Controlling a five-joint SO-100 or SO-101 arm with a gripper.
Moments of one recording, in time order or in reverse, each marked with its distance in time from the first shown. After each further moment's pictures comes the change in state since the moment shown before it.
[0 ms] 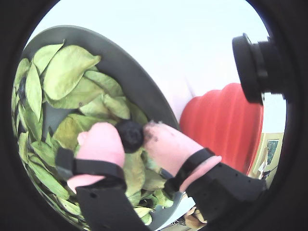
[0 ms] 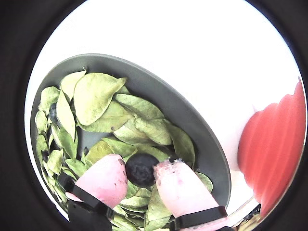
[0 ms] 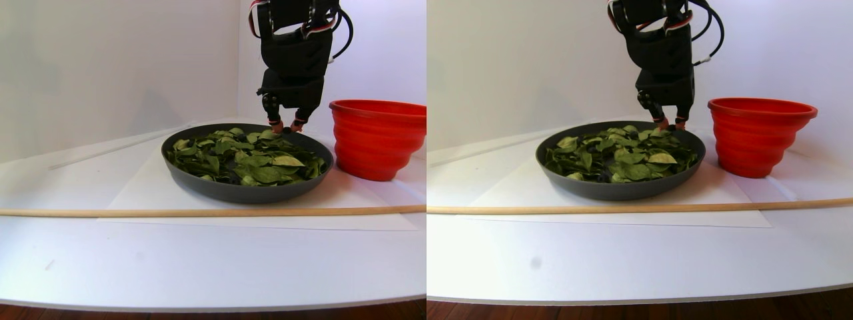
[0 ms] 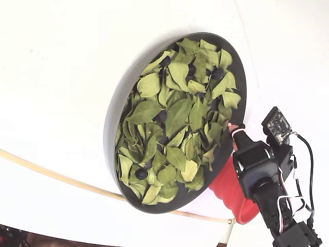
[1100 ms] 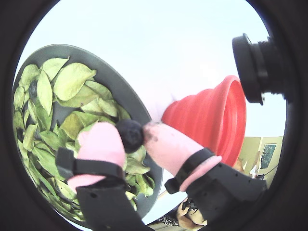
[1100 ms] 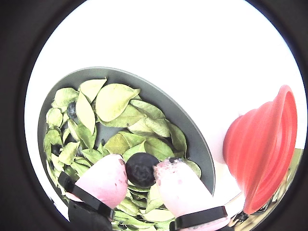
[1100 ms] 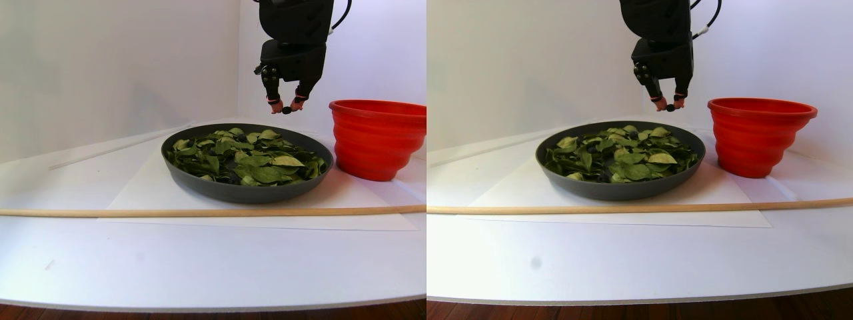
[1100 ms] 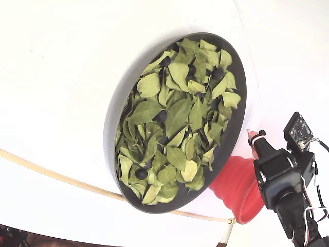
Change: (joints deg) arm 0.0 13.4 6.4 7.4 -2.5
